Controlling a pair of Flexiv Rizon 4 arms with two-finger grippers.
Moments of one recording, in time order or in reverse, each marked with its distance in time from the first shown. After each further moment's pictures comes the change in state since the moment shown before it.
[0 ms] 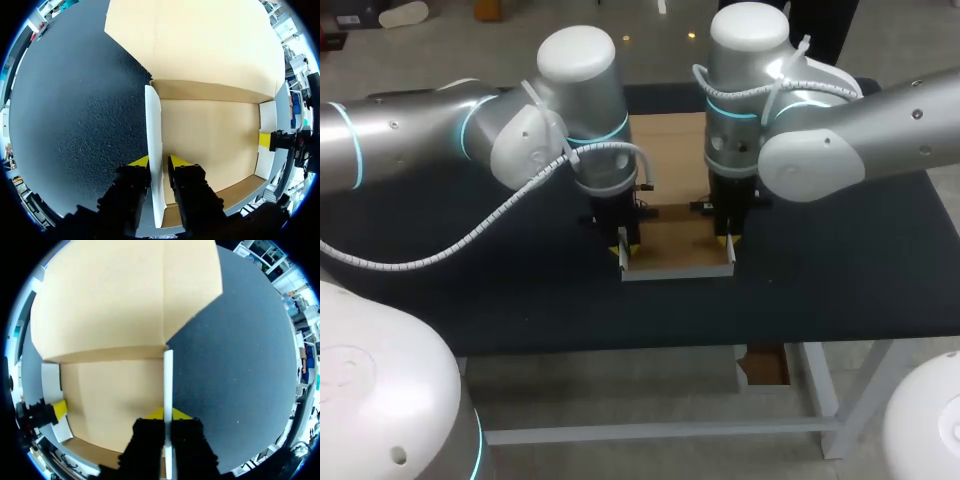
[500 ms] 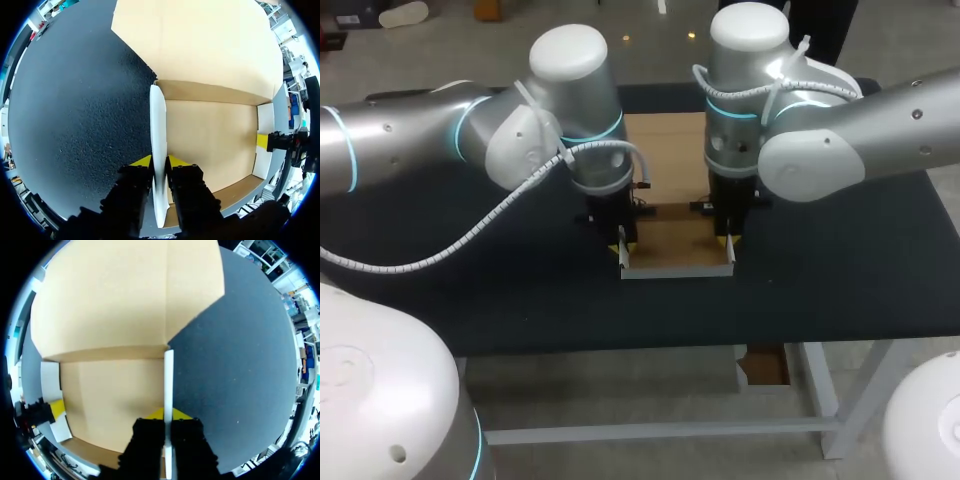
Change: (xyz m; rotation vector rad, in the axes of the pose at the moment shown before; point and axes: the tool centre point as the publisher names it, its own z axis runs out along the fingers) left arm -0.002 -0.002 -0.003 0.006 0.015 -0.004; right arm 0.000 0.000 0.000 0.000 0.000 0.000
